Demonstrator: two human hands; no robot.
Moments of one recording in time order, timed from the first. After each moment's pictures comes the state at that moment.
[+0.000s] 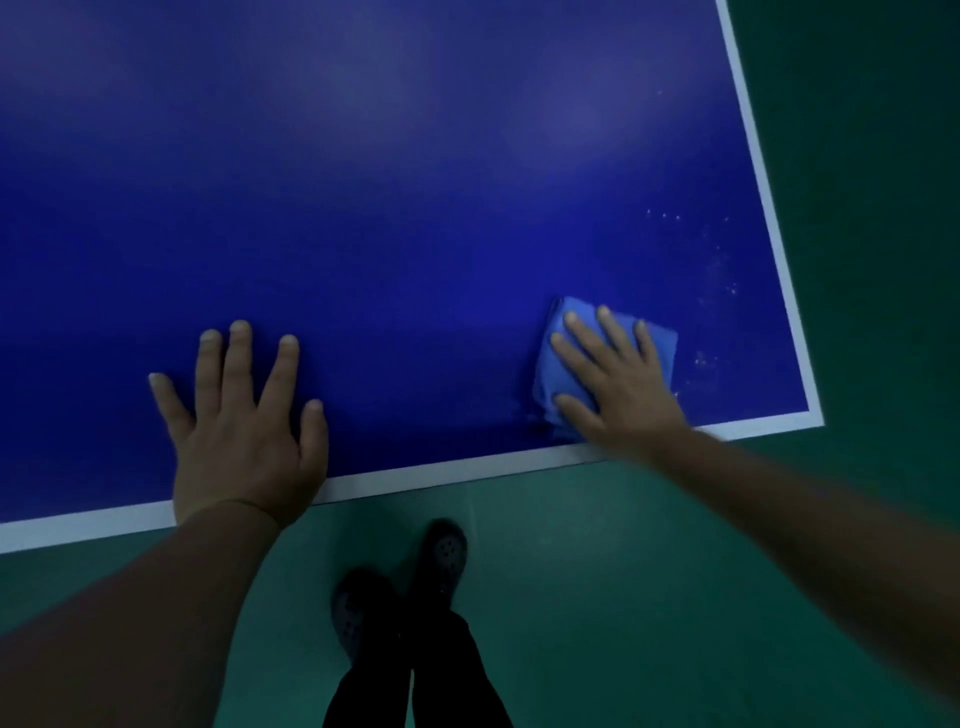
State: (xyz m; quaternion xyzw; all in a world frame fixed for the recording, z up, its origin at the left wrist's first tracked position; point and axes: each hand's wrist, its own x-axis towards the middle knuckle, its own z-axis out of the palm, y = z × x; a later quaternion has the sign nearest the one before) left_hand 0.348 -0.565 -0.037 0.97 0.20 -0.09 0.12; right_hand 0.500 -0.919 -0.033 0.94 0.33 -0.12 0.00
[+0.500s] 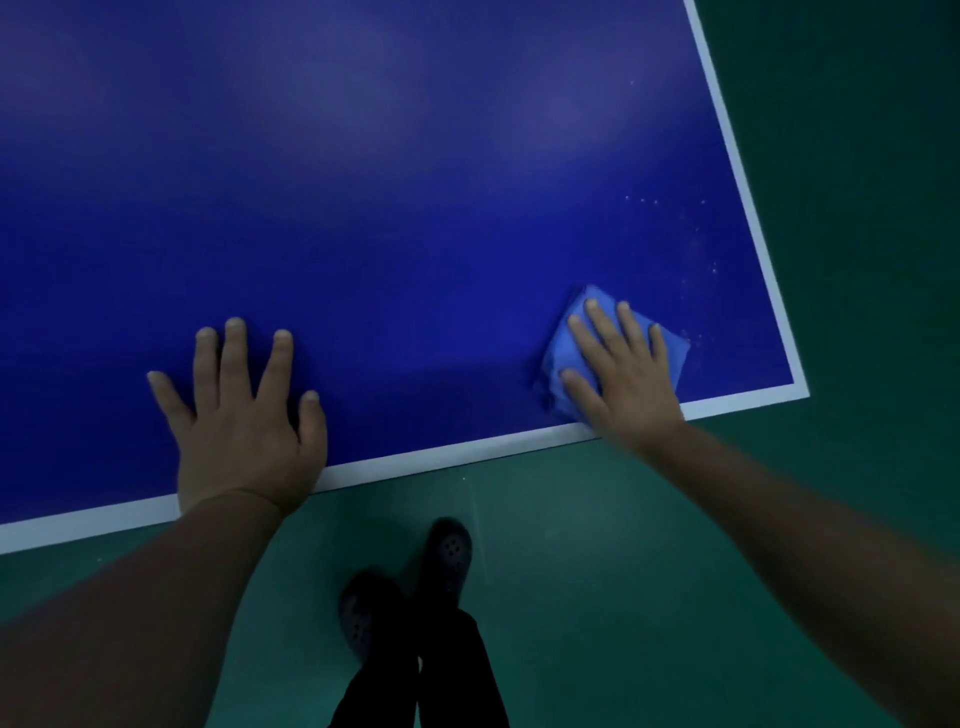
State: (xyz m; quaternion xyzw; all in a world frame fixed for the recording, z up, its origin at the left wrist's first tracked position) left_hand 0.345 -0.565 -0.038 0.97 0.20 -0.07 0.12; right_hand 0.478 -0.923 -0.030 0.97 0.20 -0.13 -0.01
